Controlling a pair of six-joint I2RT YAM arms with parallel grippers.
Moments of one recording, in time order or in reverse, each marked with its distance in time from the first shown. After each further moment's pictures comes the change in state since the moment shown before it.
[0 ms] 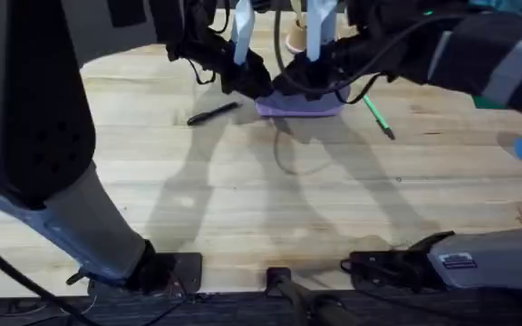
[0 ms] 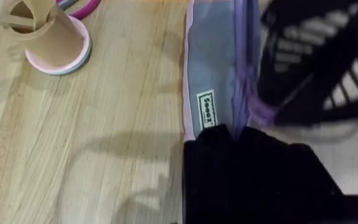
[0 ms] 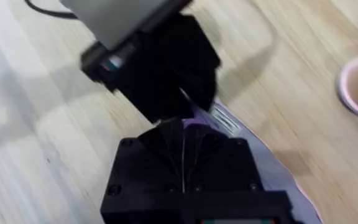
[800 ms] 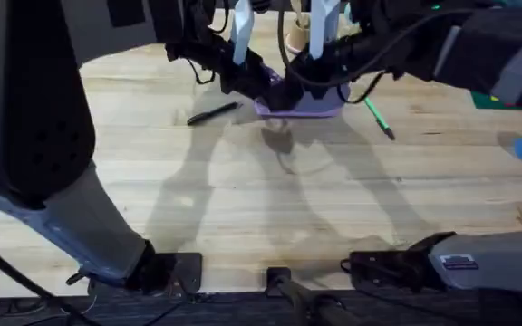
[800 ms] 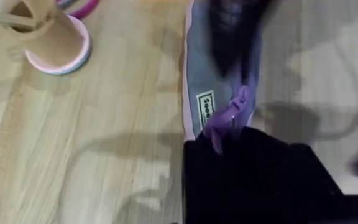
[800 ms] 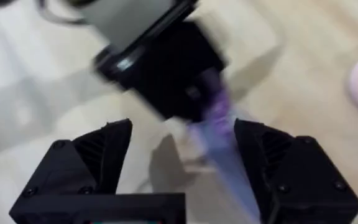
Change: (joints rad) left arm 0.004 0.000 0.000 0.000 0.002 0.009; right arm -0.011 -0.018 0.016 -0.060 -0.040 0.037
